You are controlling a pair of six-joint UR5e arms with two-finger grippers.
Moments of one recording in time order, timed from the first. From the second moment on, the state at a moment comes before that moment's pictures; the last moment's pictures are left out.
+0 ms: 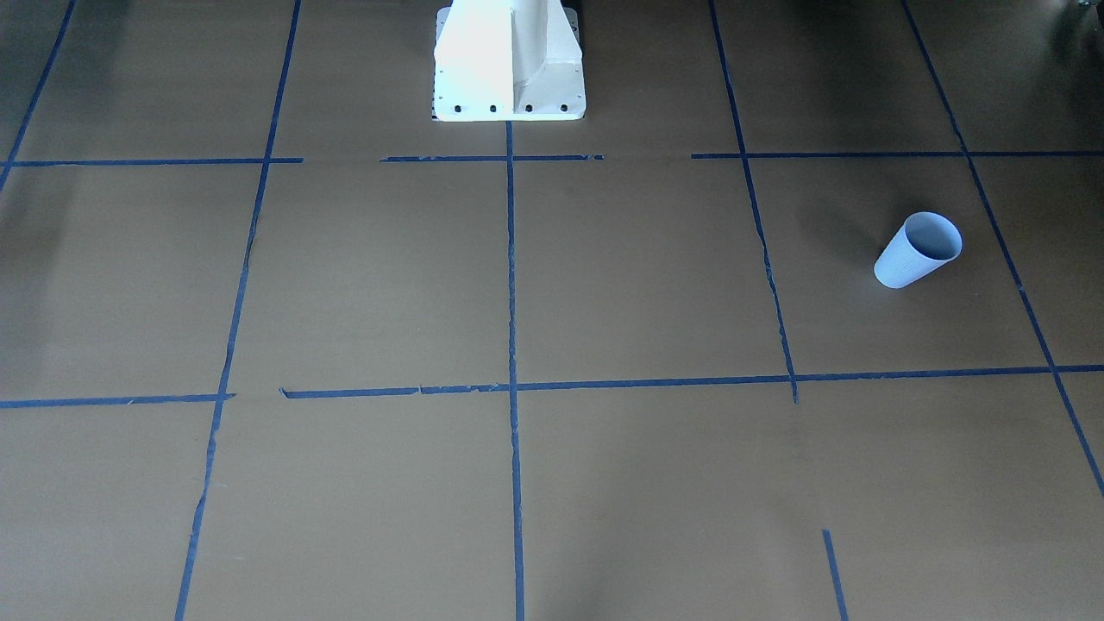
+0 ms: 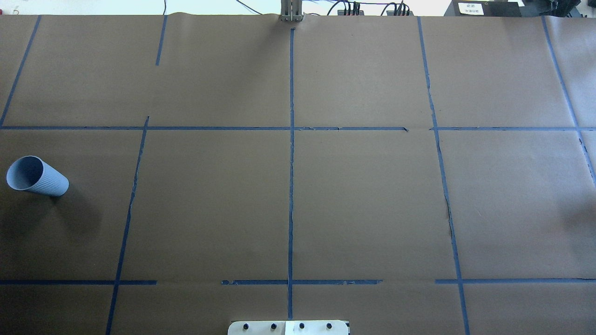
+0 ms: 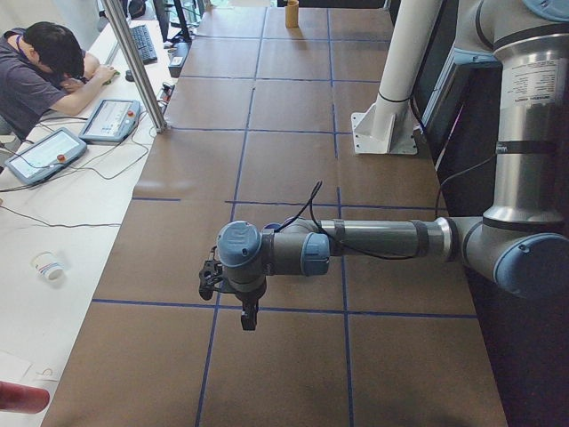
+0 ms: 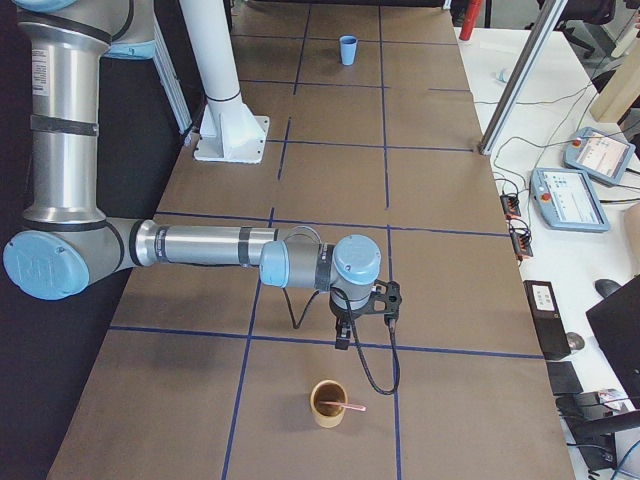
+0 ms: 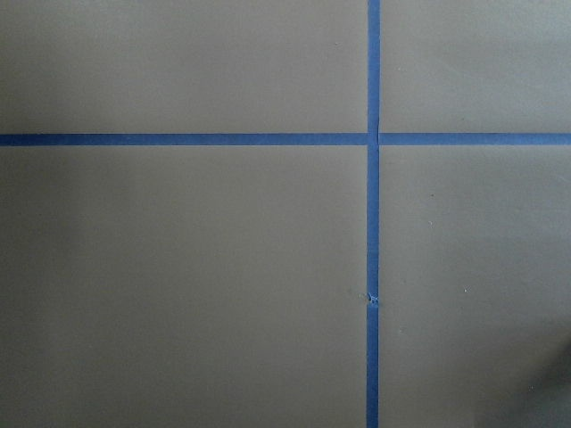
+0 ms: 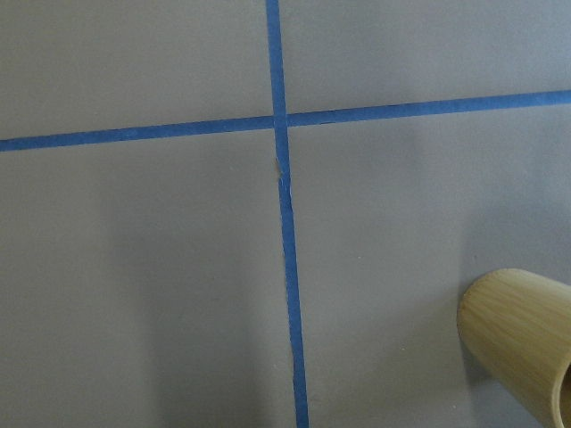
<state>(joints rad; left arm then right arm) -1.60 -1.52 -1.61 -1.57 -2.35 0.03 1.57 -1.66 1.68 -1.61 2.38 0.07</state>
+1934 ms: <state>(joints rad) -1.54 -1.52 -1.65 -1.65 -2.35 -0.01 1.57 -1.65 1.69 -1.61 2.38 0.08</state>
